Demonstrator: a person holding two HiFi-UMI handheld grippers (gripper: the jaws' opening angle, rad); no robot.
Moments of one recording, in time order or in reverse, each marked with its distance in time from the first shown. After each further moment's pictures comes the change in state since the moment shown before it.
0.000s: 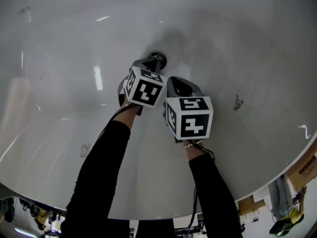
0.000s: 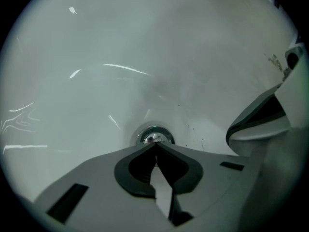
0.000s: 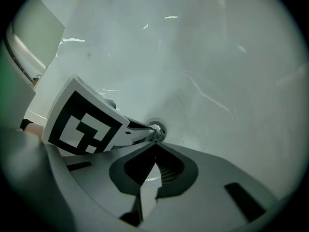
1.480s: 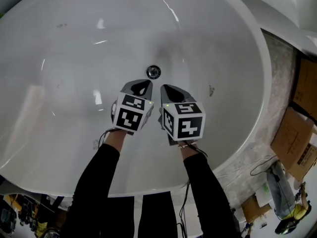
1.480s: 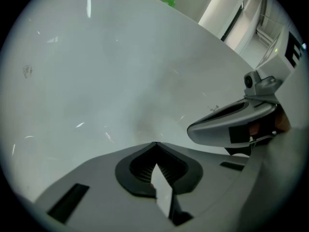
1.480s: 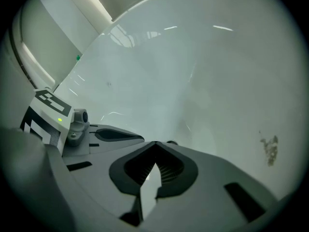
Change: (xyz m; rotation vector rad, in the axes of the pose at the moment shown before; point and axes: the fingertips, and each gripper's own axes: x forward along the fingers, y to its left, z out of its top) left arm -0.173 -0.037 0.052 0.001 -0.179 -0.083; right arm -0.113 0.054 0.050 0.038 -0.145 0.036
